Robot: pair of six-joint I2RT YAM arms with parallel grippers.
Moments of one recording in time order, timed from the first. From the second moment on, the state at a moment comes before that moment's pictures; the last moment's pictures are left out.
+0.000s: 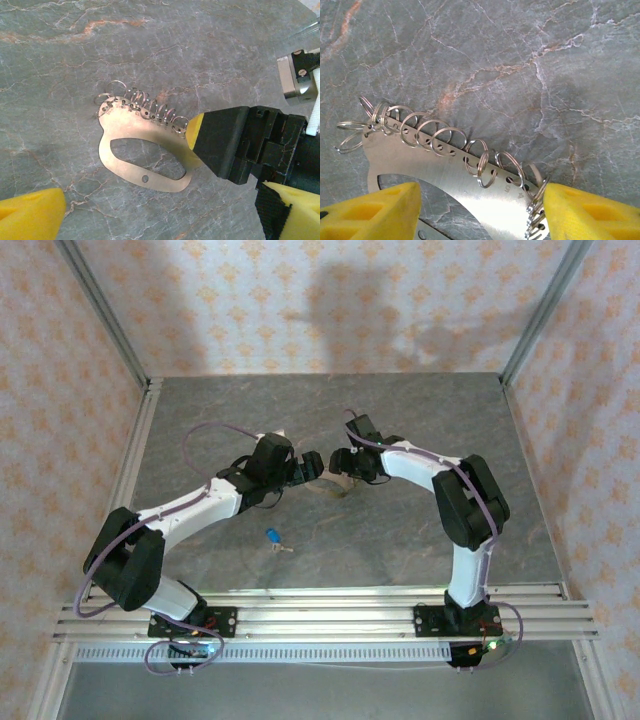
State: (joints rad) left arm -0.55 1.48 0.94 -0.18 -0.03 -0.80; right arm 0.53 1.91 1.28 -0.41 -0.09 0.62
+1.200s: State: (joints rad) left arm -0.56 1.53 0.99 -0.19 -0.03 -0.80; right arm 0.49 1.88 1.13 -0.28 -0.14 0.61
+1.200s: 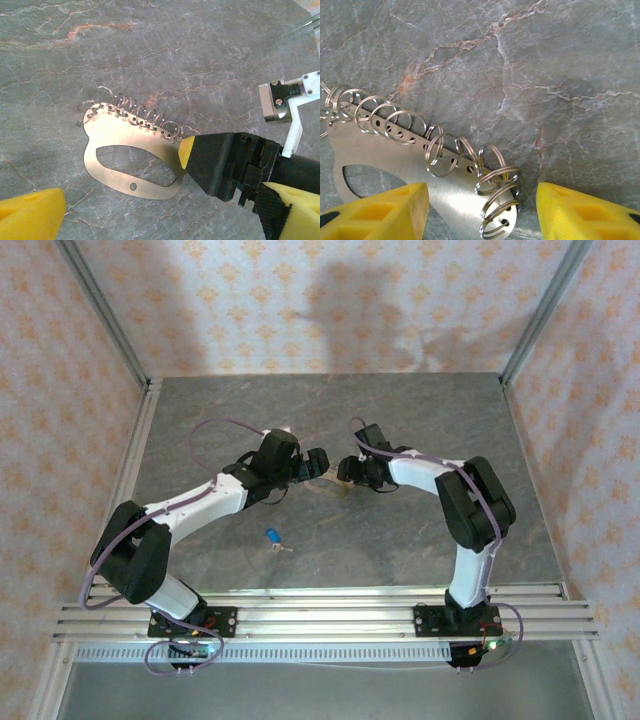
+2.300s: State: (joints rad) left arm -0.58 1.53 1.00 -0.19 -0.03 -0.80; right arm 0.49 1.75 1.03 -0.31 -0.15 0.61
